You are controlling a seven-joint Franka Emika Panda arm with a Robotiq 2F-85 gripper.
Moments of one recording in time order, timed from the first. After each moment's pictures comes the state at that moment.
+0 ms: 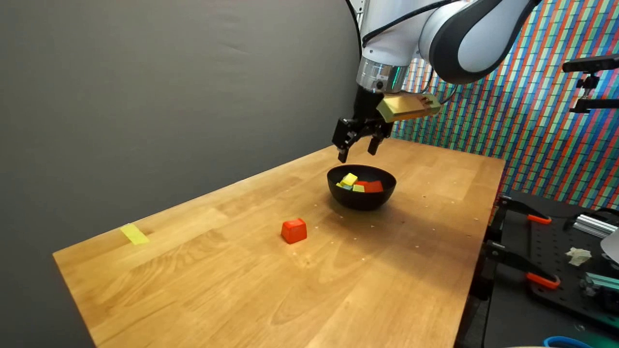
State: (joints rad) arm 0.20 0.17 0.03 -2.46 -0.52 2.81 0.97
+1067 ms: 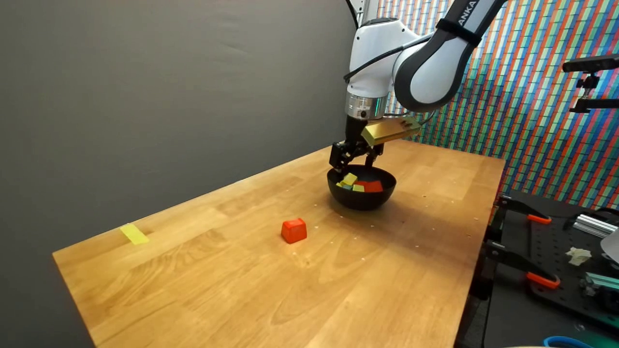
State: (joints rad) arm 0.22 0.39 -0.07 -2.31 -0.43 2.80 0.87
